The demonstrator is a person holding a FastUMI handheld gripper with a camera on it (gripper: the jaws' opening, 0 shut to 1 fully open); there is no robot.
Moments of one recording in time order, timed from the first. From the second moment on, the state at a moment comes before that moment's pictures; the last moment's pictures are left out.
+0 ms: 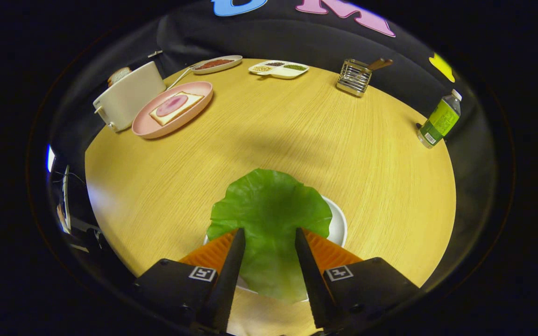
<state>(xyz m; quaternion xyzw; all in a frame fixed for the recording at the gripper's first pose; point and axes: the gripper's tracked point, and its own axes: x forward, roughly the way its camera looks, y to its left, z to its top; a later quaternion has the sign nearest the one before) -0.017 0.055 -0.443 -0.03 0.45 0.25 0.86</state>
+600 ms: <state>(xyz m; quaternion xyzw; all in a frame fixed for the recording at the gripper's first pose) -0.015 0.058 -0.392 0.01 0.41 0.25 0.88</state>
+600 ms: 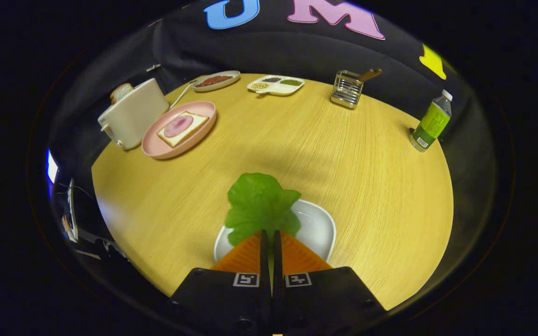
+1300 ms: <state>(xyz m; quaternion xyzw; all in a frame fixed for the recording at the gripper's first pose) 0.022 0.219 -0.228 0.01 0.29 0.33 0.90</state>
